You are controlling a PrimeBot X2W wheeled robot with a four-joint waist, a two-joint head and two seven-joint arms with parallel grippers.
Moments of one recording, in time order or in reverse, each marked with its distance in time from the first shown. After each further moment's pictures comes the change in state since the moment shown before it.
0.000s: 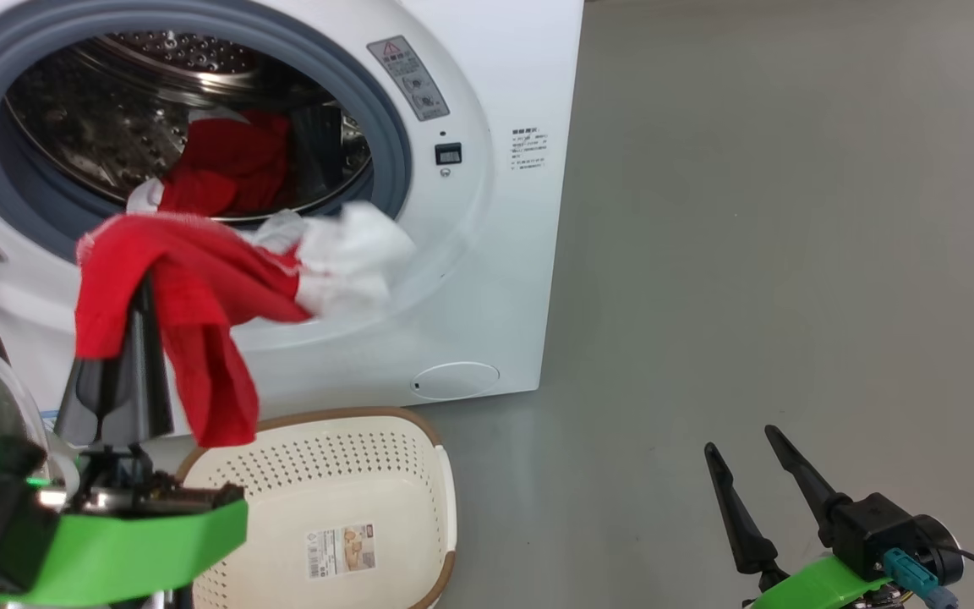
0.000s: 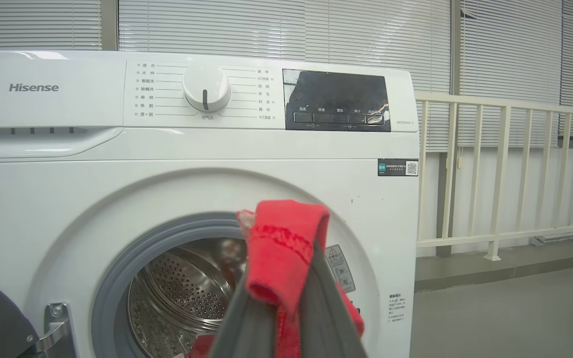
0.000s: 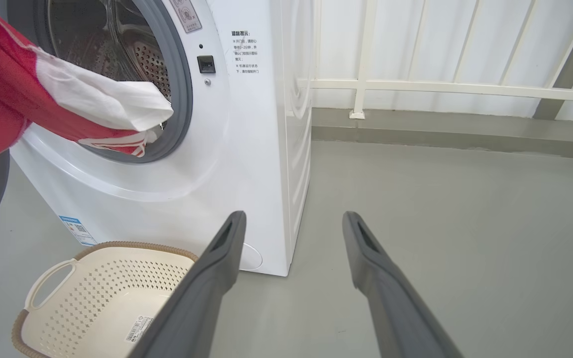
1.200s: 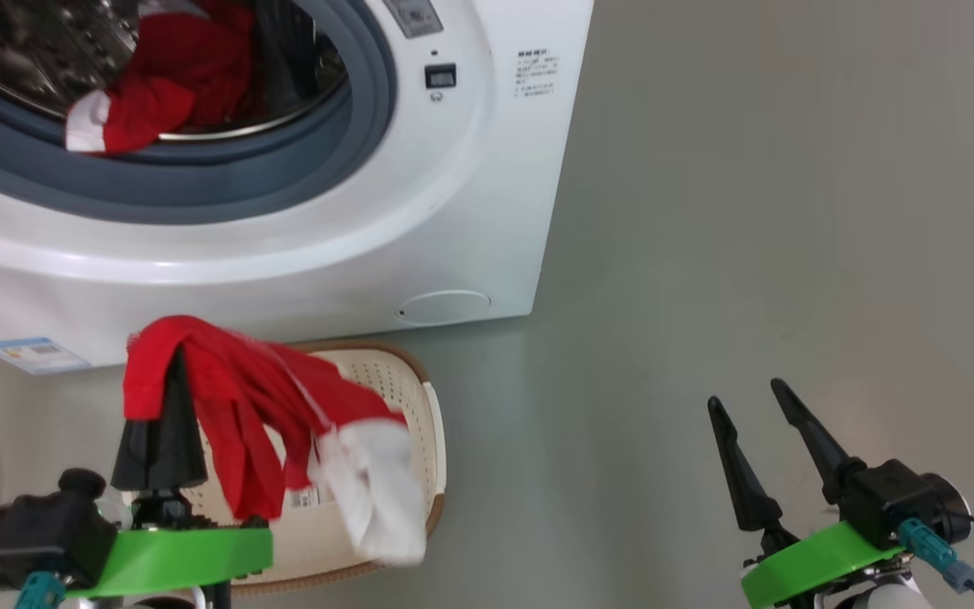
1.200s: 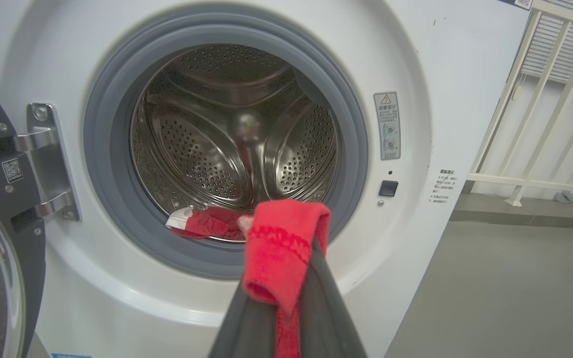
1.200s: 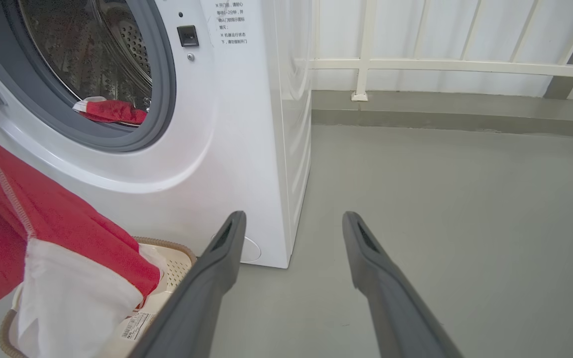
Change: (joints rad) left arm 0.113 -0.268 0.162 0.266 0.096 -0.199 -0.108; right arm -0.044 0.000 -0.008 -0.063 0.011 0.000 0.000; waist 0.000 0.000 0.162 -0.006
